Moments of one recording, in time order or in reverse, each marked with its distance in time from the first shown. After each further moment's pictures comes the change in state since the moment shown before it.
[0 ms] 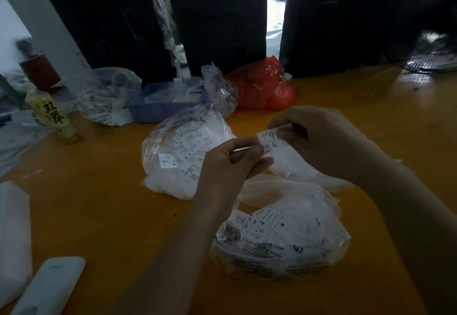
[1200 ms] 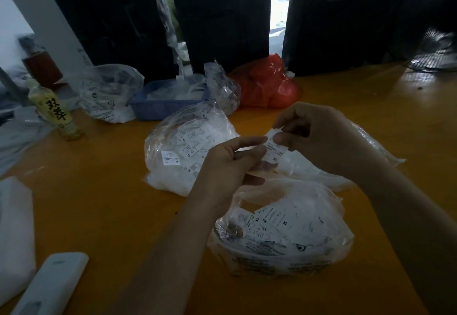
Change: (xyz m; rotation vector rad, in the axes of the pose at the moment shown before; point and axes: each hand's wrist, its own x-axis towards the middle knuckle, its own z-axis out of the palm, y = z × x) left_hand 0.002 0.004 -0.011 0.159 -0.109 -0.012; right_hand 0.001 -0.004 0.009 0.324 0.017 0.139
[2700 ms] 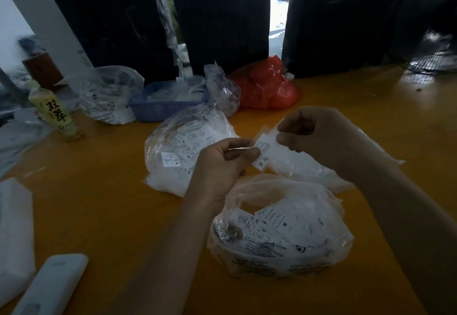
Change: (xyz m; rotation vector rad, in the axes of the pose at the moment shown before) left_hand 0.007 -0.006 -0.010 0.096 0.147 0.002; right_hand 0.001 0.010 0.001 0.201 0.015 0.184
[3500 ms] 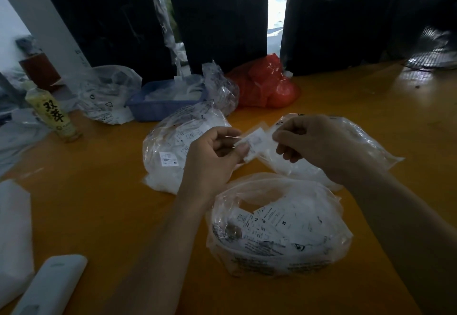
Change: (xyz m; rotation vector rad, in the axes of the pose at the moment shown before) left_hand 0.007 0.001 -0.012 0.242 0.124 0.238; right_hand 0.005 0.009 0.012 0.114 -0.020 0.165
